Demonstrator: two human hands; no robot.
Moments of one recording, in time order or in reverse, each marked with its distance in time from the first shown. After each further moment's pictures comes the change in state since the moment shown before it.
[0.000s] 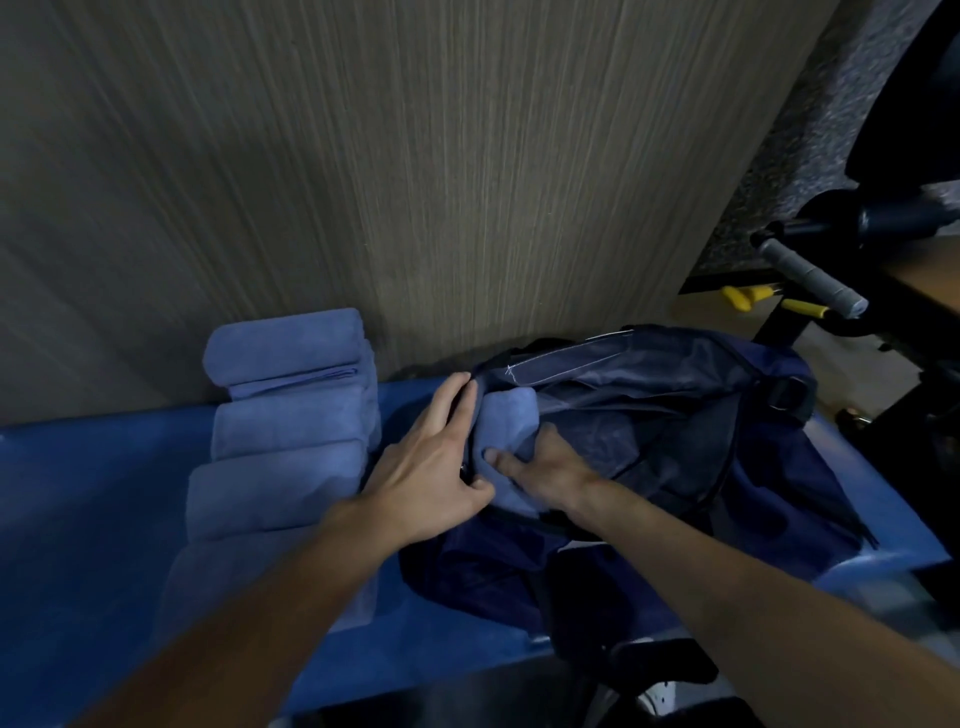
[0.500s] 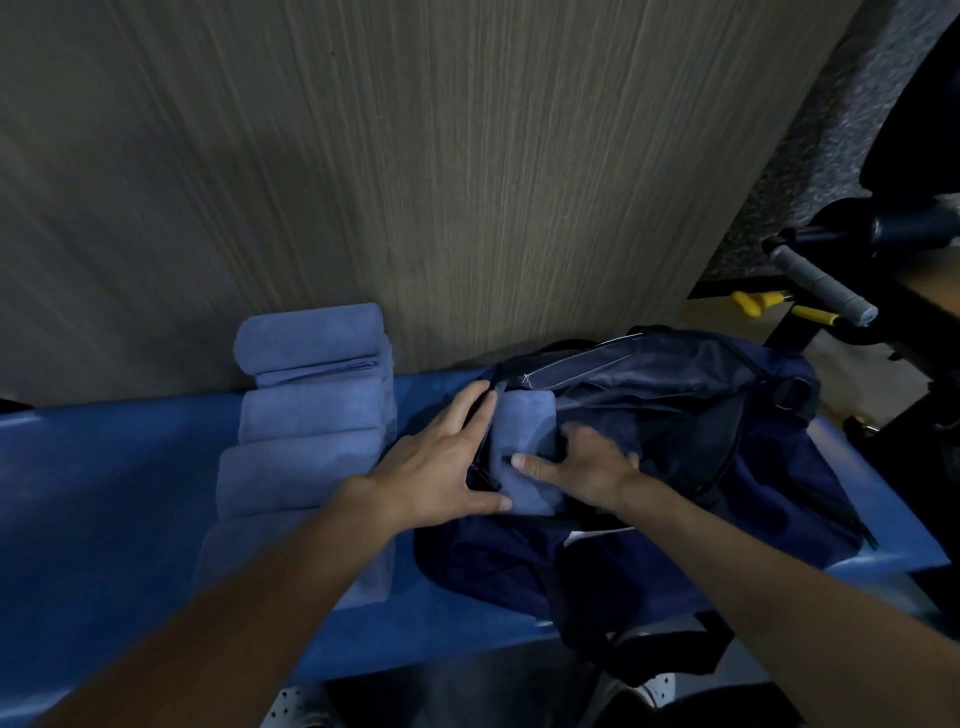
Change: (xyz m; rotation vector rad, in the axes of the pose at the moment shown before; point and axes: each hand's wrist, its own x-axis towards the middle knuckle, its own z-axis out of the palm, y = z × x) left_hand -0.004 -0.011 -0.004 0.082 -0.152 0.080; right_hand -0.011 0.009 -0.021 -0.448 0.037 0.003
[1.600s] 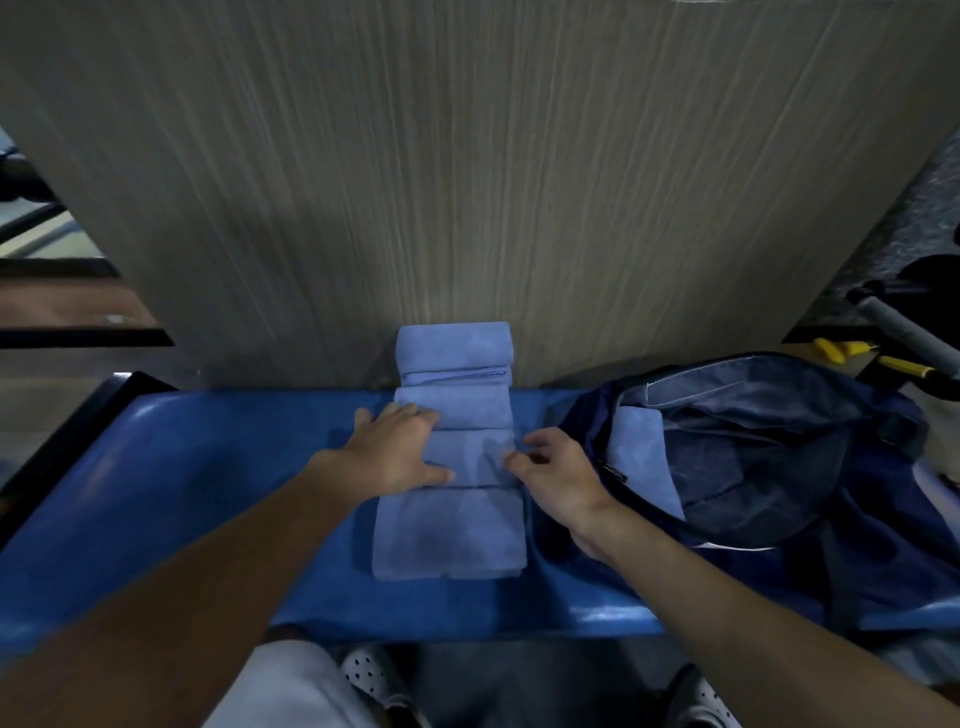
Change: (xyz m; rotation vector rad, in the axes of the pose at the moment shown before) left_hand -0.105 -0.114 -0.073 0.230 -0.036 -0.383; right_hand -0.078 -0.147 0.070 0.671 0.012 -0.174
